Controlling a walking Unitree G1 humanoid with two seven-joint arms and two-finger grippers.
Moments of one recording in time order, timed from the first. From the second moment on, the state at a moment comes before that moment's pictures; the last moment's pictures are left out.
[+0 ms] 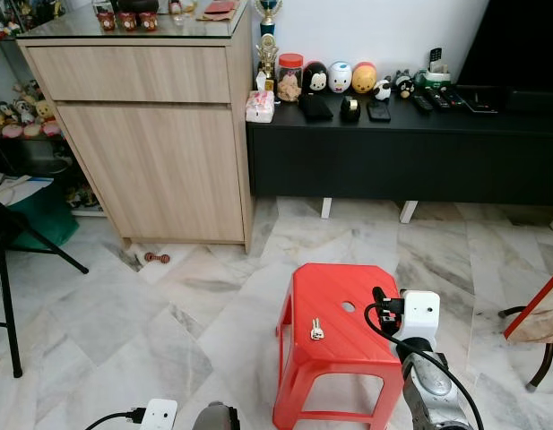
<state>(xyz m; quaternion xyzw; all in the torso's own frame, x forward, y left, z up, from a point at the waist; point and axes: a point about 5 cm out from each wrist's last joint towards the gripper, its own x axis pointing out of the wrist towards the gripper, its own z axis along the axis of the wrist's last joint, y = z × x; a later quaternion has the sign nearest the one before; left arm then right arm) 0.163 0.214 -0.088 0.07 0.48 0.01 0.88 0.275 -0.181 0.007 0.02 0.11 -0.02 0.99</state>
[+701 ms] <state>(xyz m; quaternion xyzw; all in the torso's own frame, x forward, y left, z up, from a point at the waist) 0.161 0.216 -0.089 0.07 0.48 0.01 0.88 0.278 -0.178 0.006 0.01 0.12 -0.02 0.99</state>
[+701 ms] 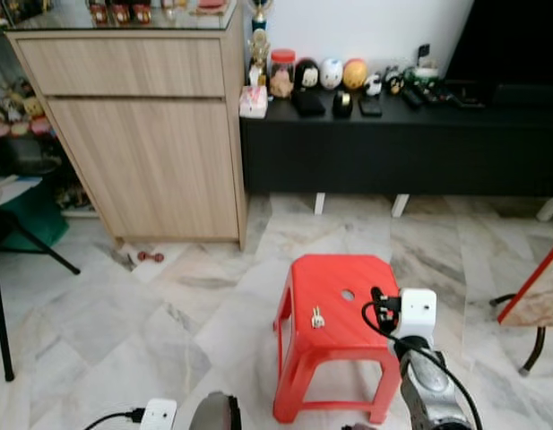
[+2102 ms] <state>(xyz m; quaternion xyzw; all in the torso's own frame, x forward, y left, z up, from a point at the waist) 0.153 0.217 -0.092 0.07 0.50 0.01 0.87 0.275 -0.173 0.002 0.01 0.12 0.00 0.99</state>
